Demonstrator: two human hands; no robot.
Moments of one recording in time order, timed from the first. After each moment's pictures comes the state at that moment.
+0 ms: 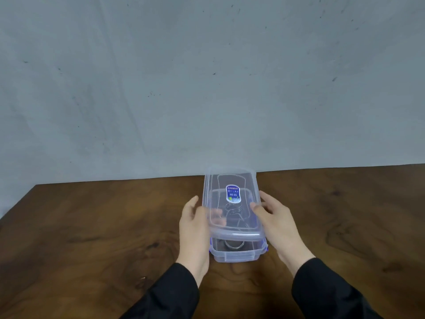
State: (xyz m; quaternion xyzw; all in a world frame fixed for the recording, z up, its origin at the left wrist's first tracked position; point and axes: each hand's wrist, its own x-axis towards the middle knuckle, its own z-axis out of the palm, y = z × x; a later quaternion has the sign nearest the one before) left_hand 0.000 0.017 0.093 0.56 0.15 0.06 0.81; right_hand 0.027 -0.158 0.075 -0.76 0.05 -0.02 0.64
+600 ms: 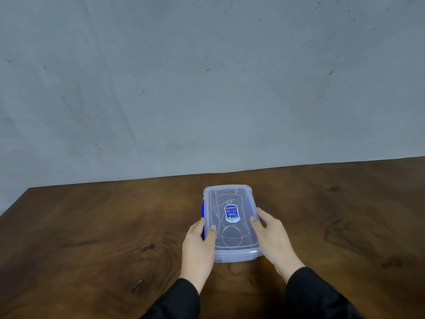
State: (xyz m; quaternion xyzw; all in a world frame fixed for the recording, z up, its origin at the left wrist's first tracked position) left_hand 0.008 0.021 0.015 0.81 0.09 0.03 0.58; right_hand 0.023 -0.157 0.034 -0.81 0.09 0.02 0.57
